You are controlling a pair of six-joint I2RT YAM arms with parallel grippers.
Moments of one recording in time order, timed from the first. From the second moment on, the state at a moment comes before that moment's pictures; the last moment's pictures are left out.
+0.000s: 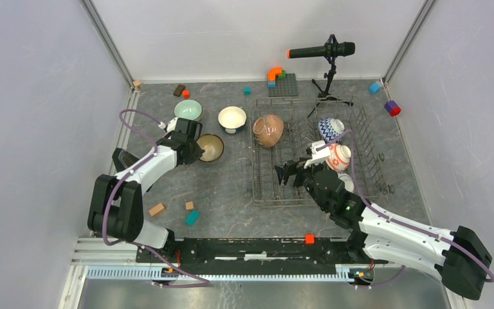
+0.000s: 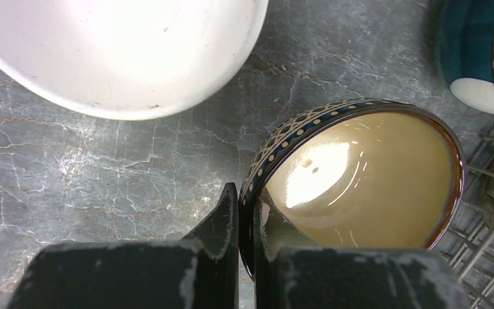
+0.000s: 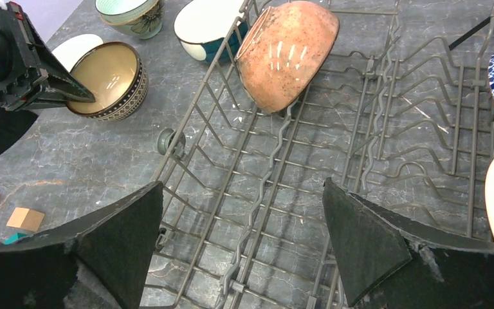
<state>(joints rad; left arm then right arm) -0.27 1.45 0.89 -0.41 -0.24 -0.82 0.93 0.87 0.41 0.26 0.49 0.34</state>
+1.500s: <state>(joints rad) -0.25 1.56 0.89 -0.33 -0.13 -0.82 0.93 0.84 0.36 0.30 0.42 0.33</state>
